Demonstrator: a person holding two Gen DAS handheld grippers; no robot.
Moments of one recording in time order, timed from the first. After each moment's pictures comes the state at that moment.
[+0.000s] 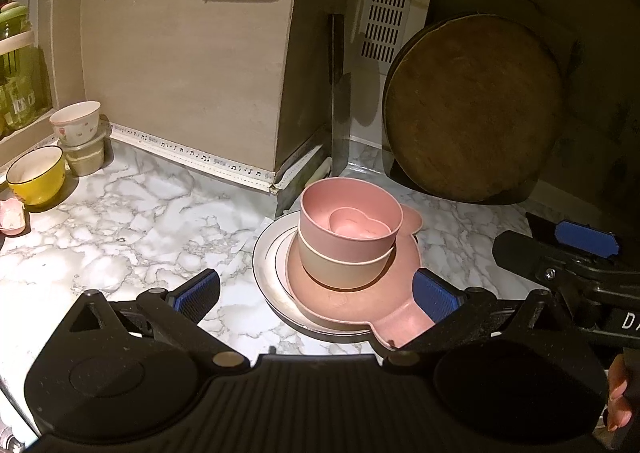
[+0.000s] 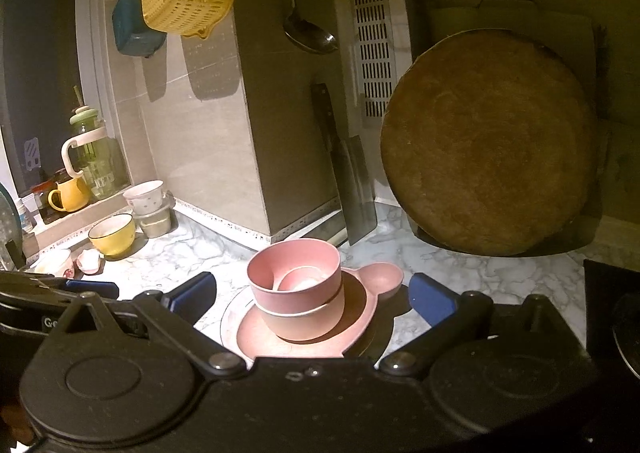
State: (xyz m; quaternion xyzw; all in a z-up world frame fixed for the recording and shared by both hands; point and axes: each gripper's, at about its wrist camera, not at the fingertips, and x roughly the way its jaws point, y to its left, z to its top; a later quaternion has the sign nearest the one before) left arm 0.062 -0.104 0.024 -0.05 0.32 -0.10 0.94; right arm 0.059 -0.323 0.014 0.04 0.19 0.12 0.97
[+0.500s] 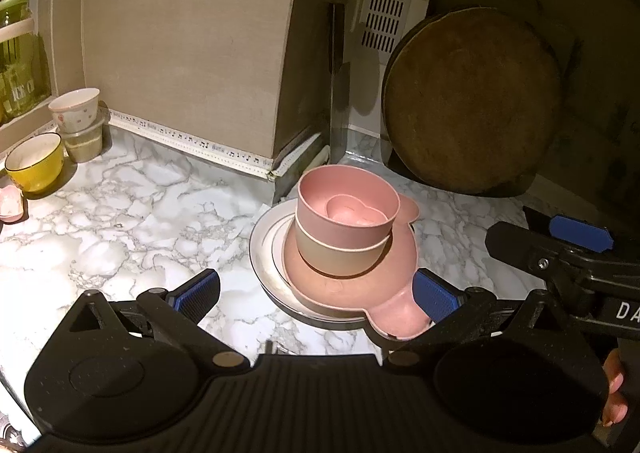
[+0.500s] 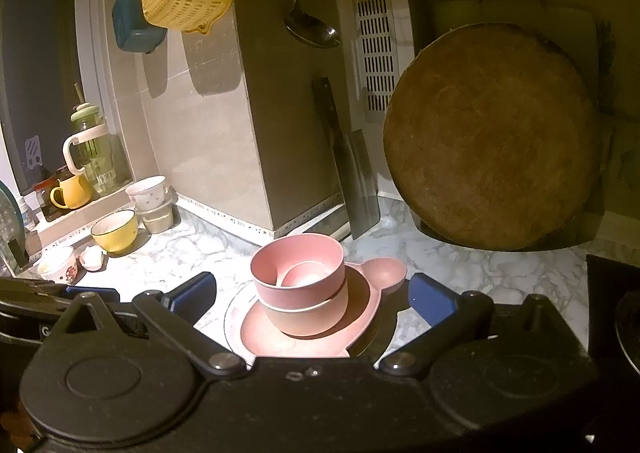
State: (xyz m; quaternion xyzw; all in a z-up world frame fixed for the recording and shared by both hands) left arm 0.059 -0.104 0.023 -0.06 0.34 -0.11 0.93; right arm 0.059 -0.323 0.014 0.04 0.20 0.12 0.97
